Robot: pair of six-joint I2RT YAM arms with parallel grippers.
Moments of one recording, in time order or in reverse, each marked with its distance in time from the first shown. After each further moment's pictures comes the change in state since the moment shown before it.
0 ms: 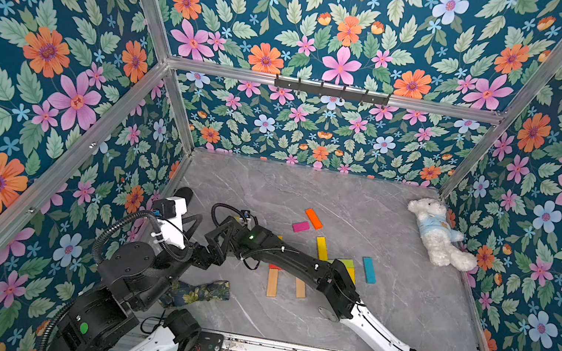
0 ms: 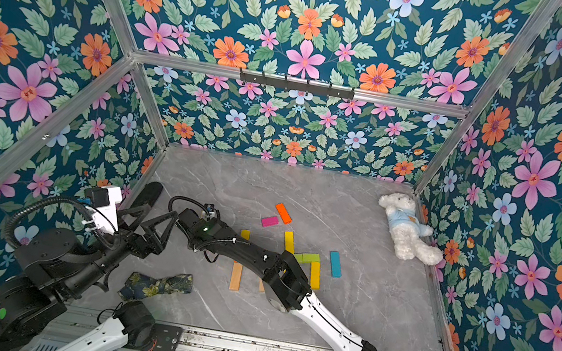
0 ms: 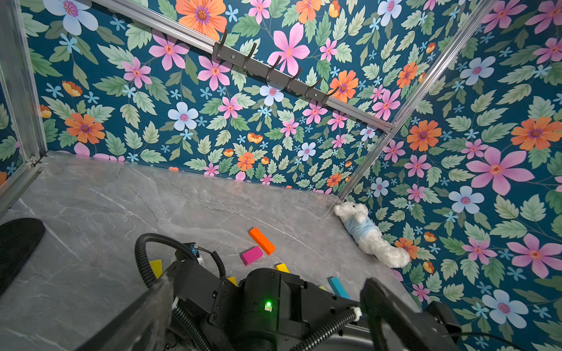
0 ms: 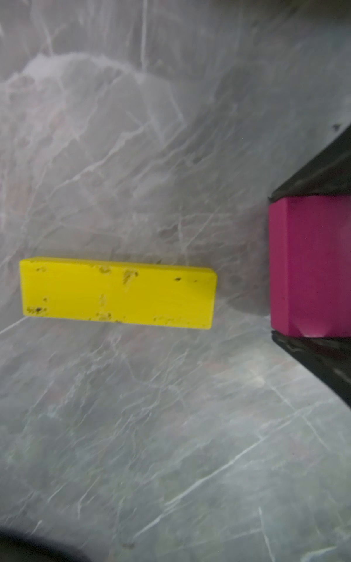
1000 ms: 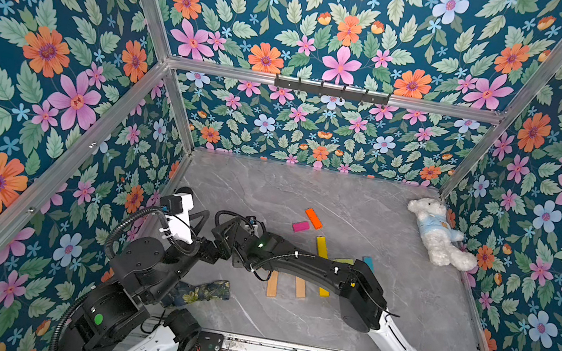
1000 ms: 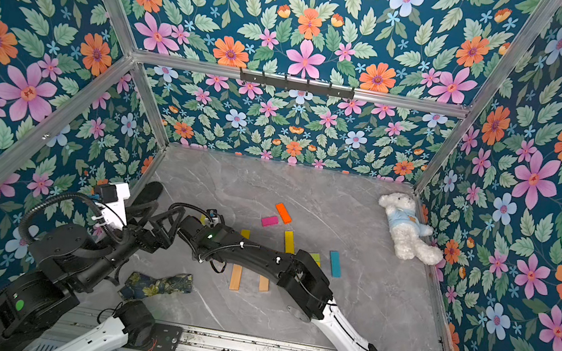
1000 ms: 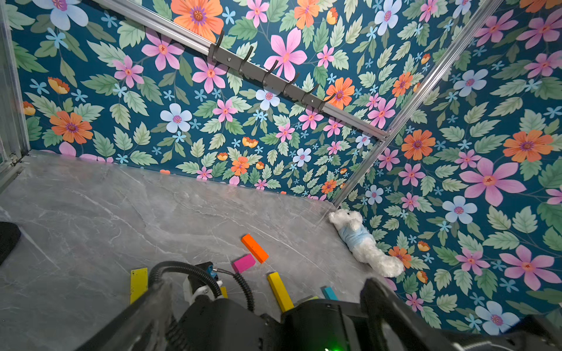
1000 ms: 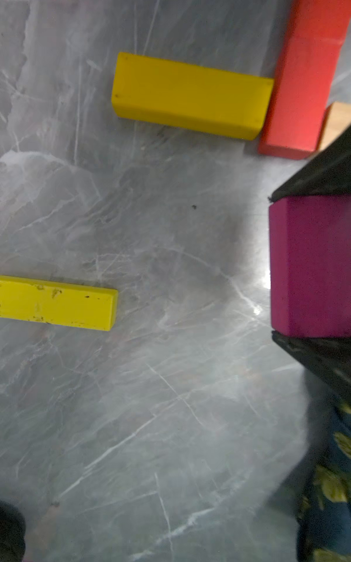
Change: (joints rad) left arm 0.000 0.020 -0.042 0.093 0.005 -0.027; right arm 0.045 -0.309 -0.402 0.024 0.028 -0.006
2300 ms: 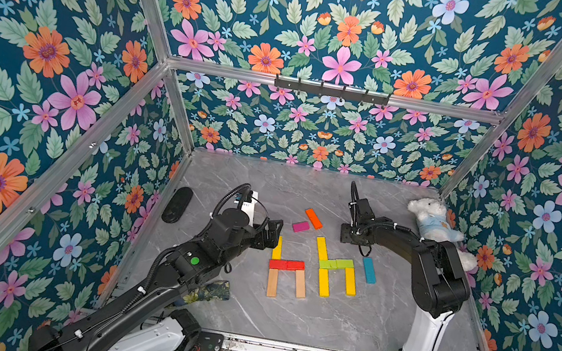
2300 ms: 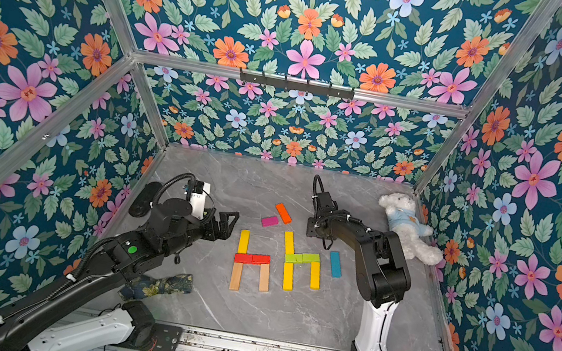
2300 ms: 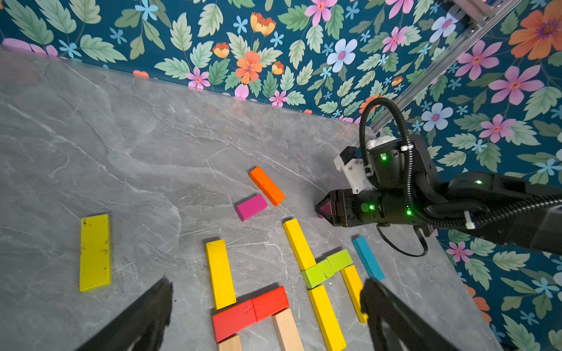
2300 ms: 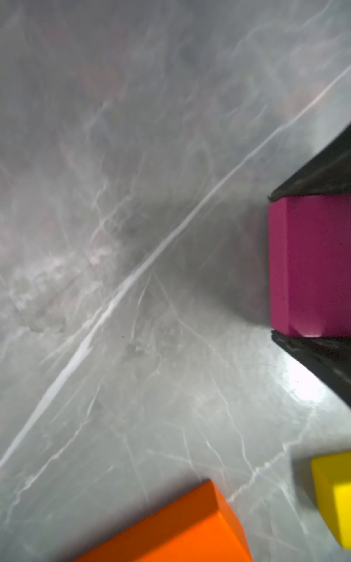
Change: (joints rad) left arm 0.000 0.440 -0.128 0.232 0.072 -0.063; right arm -0.779 -0.476 -0.853 0.389 -0.153 -0.527
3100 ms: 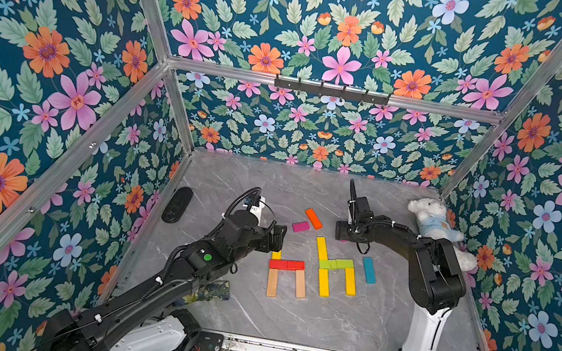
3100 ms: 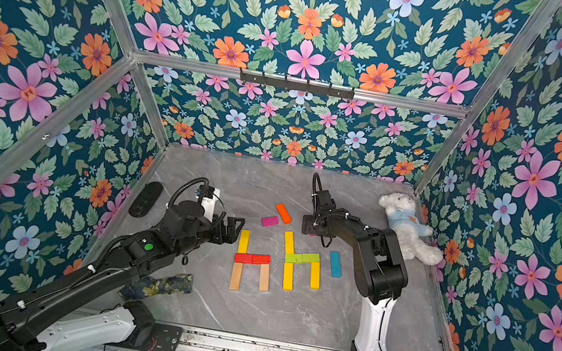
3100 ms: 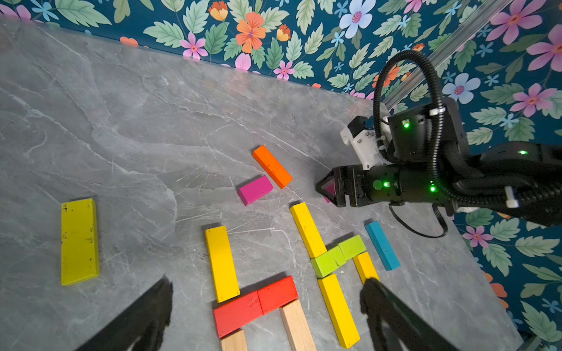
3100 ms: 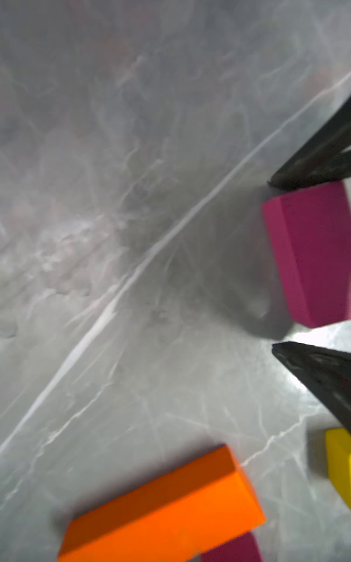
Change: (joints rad) left arm 0.000 0.094 -0.061 0.069 0.035 -0.001; right arm 0.004 0.055 -0.001 0.052 -0.048 -0.028
